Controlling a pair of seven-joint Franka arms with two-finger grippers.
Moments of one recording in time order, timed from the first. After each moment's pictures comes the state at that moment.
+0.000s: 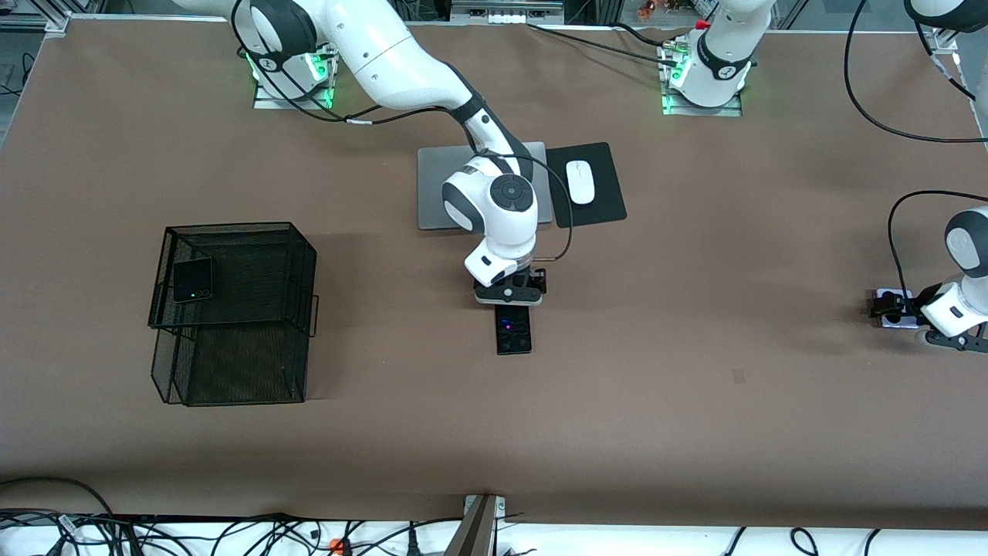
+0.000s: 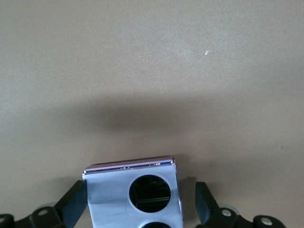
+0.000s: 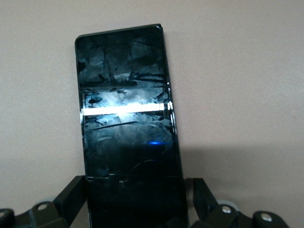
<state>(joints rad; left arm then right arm) 0.75 0.81 -0.29 -1.58 0.38 2.31 0.43 0.94 1.06 -0.19 -1.16 0.00 2.37 0.92</state>
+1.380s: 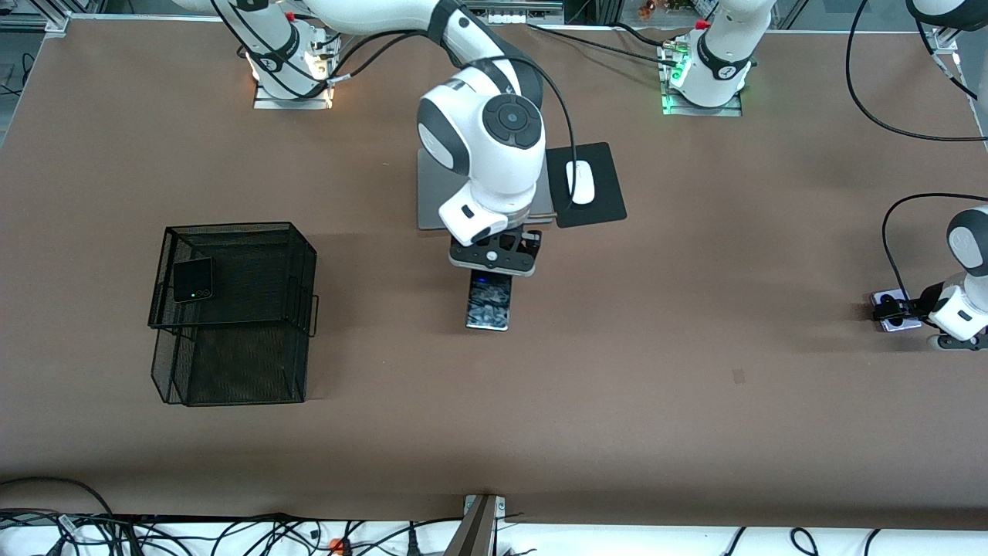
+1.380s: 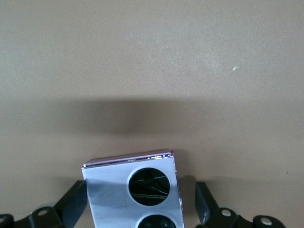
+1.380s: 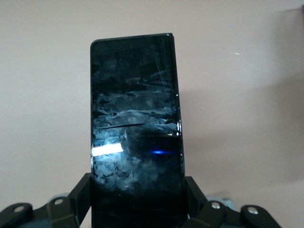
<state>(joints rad) 0.76 0.80 -0.30 -1.58 0.38 2.31 0.24 0.90 0.79 -0.19 -0.99 -0.01 1.78 0.91</state>
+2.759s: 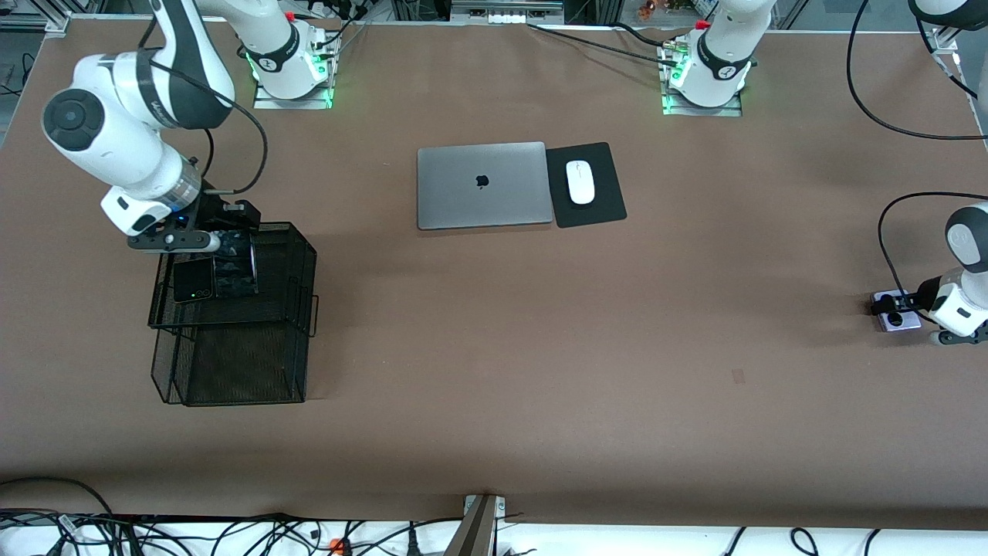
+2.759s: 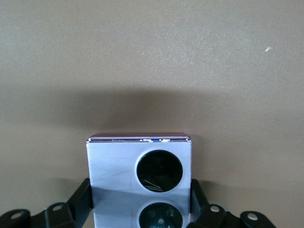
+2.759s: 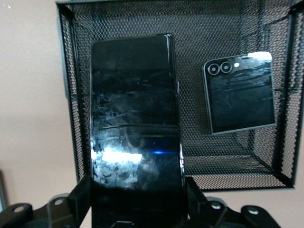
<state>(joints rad) 0.77 0.80 -0.29 -1.60 0.38 2.29 0.15 0.78 0.01 -0.67 -2.23 -0.01 2.20 0.09</state>
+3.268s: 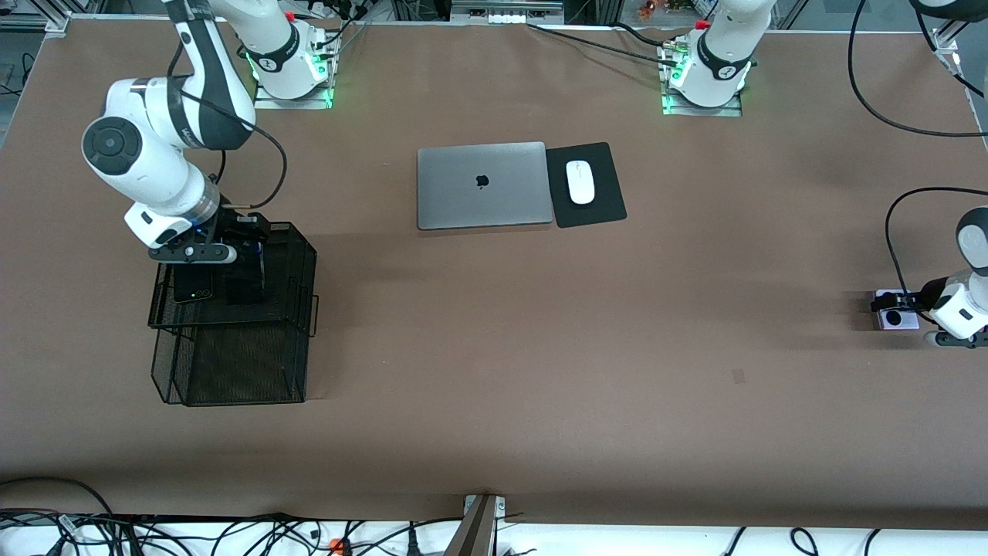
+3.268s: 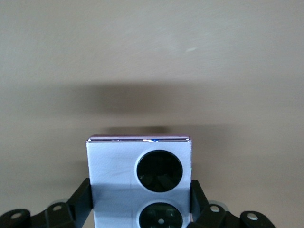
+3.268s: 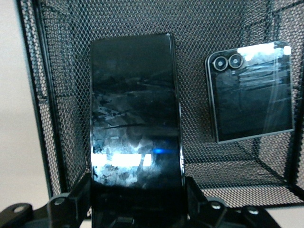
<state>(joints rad) 0.77 0.75 -0.38 -1.56 0.38 2.10 0.26 0.77 0.10 -0.67 -2.23 0.02 2.26 0.09</state>
